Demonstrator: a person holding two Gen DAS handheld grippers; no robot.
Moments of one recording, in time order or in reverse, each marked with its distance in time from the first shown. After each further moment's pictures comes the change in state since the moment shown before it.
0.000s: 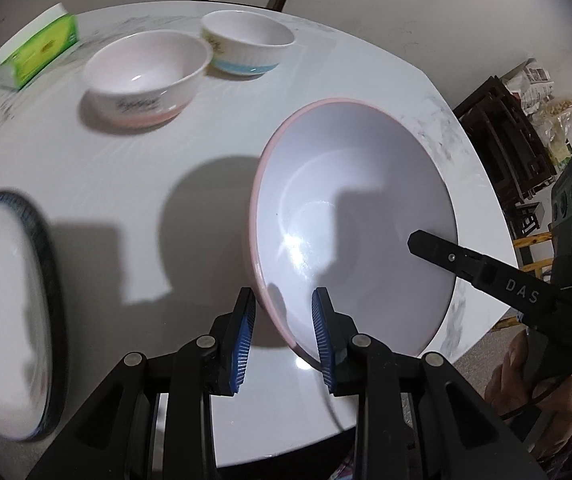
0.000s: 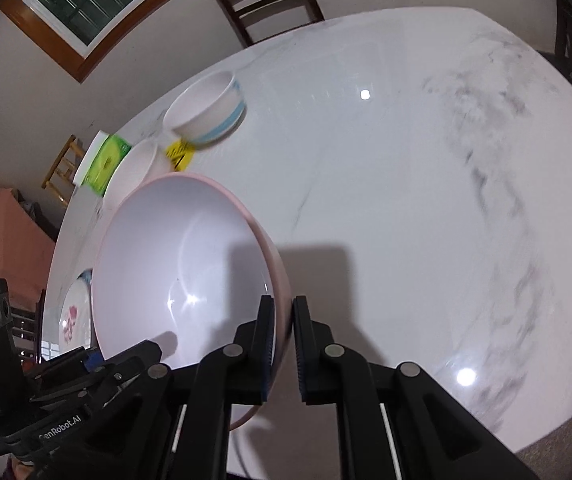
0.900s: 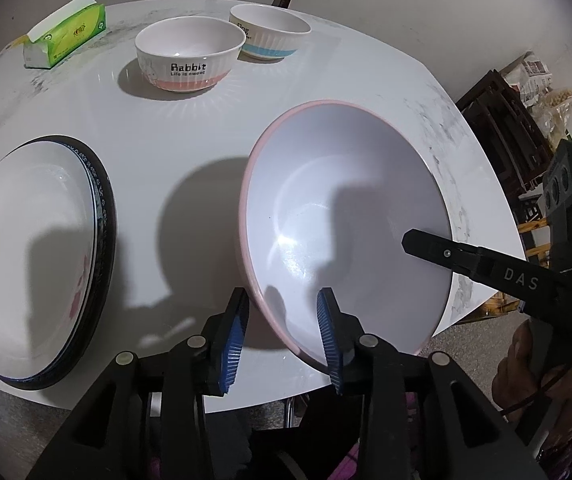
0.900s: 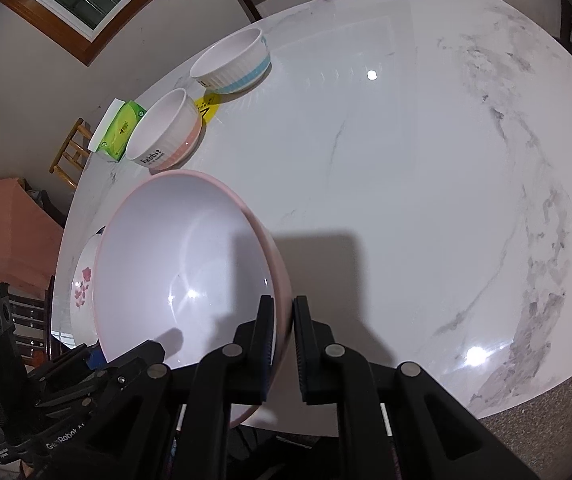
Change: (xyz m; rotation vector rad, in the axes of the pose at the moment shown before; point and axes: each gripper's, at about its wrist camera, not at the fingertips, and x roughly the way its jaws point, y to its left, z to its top) left arm -0.013 0.013 -0.030 0.026 -0.002 0.017; right arm 0.003 0.023 -0.044 0.011 0.061 0.030
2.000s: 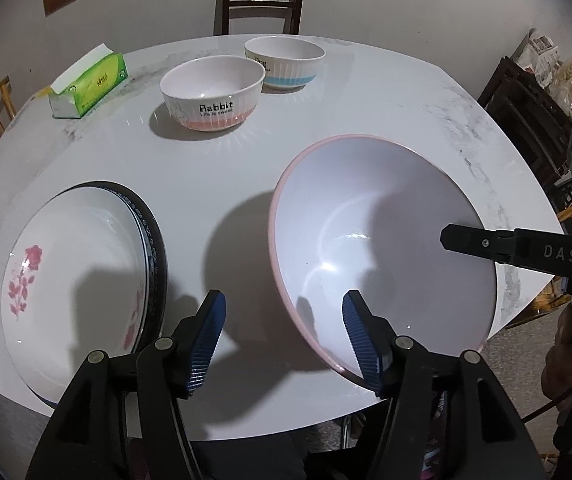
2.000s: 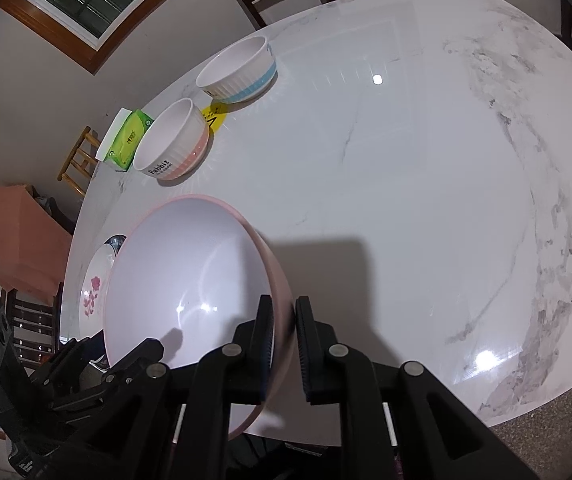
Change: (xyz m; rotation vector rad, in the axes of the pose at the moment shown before) left arm -0.009 0.002 -0.006 0.110 -0.113 0.191; right arm -0.001 -0.001 0.004 0.008 -0.026 0.036
